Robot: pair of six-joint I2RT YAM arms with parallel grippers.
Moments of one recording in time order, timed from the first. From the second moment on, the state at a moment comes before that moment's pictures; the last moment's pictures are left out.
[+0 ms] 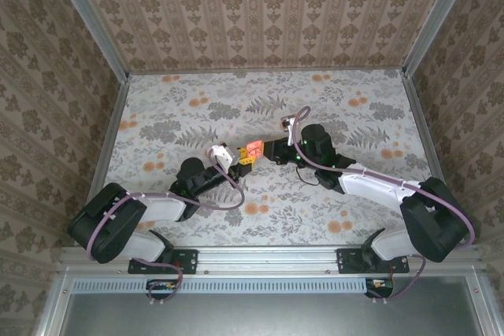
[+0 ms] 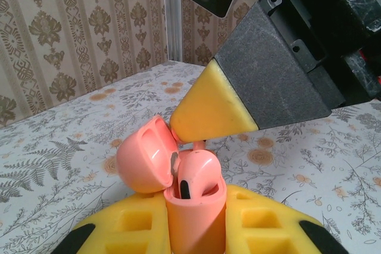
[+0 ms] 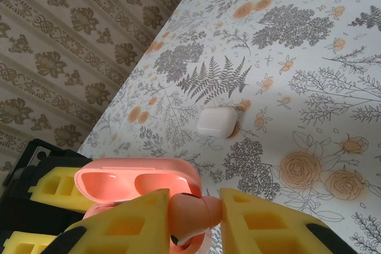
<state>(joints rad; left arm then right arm) -0.69 1.39 0.28 1.09 0.39 0.01 0.61 1.39 0.71 0.34 -0.30 0.55</state>
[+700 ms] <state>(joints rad) -0.69 1.32 0.28 1.09 0.43 0.01 0.57 1.10 0.63 0.30 -0.27 0.46</state>
